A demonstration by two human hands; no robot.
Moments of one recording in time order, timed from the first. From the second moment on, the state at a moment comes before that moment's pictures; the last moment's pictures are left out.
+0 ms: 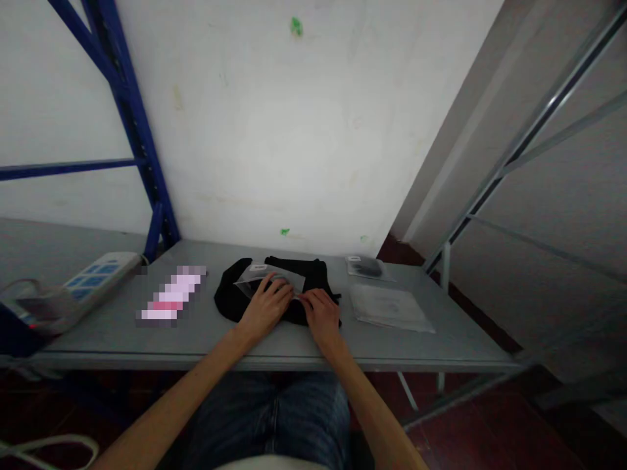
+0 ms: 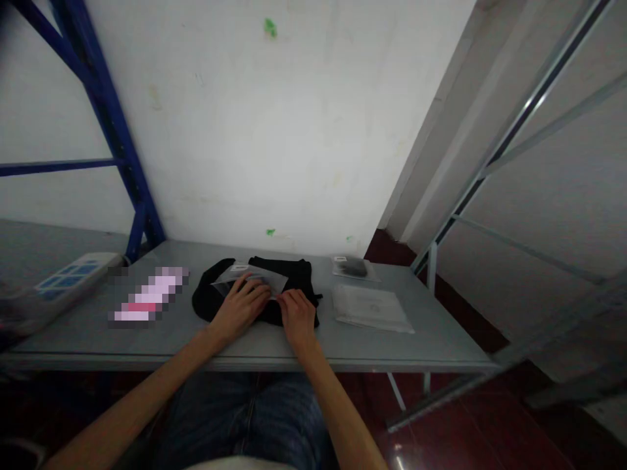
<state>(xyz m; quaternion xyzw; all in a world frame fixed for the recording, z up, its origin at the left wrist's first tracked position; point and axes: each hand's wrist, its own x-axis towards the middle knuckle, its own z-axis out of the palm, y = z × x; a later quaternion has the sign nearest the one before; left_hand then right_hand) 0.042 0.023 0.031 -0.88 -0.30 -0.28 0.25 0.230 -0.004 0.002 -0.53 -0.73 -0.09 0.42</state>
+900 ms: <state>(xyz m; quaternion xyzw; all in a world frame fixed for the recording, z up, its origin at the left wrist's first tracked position) -0.023 0.055 0.059 -0.73 -0.64 -0.24 -0.06 0.286 0.024 0.028 -0.70 -0.64 0.05 0.30</state>
